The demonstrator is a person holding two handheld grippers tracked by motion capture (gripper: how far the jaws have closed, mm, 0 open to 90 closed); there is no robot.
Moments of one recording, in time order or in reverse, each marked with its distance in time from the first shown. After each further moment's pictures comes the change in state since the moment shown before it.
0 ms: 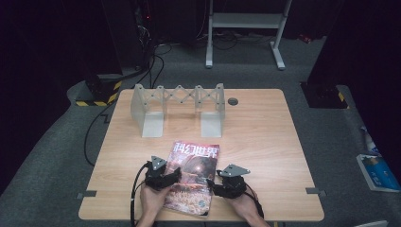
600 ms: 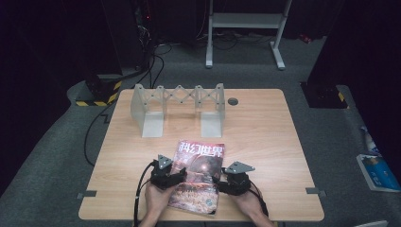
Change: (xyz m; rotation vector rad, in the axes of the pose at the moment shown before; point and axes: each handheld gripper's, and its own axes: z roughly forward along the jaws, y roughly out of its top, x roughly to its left) left arm -0.015 0.007 0.008 0.019 -0.037 0.032; right arm -0.017 -0.001 -0.005 0.011 -0.034 0.022
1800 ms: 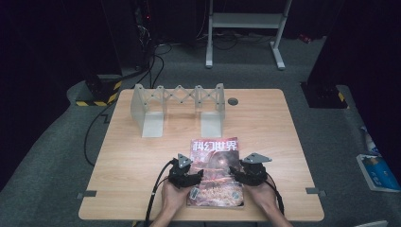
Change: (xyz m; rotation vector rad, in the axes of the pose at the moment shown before) left arm -0.047 0.016 0.023 0.021 -0.101 0.063; right arm -0.054 -0.002 -0.019 0.033 -0.123 0.054
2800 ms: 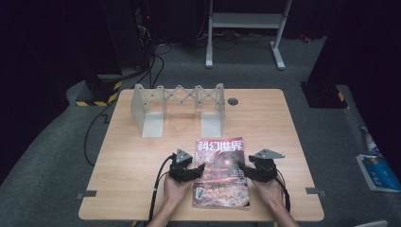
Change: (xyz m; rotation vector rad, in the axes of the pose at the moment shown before) left arm 0.018 0.010 0.015 -0.051 -0.053 -0.017; right arm -0.027 0.005 -0.018 -0.028 -0.011 0.069
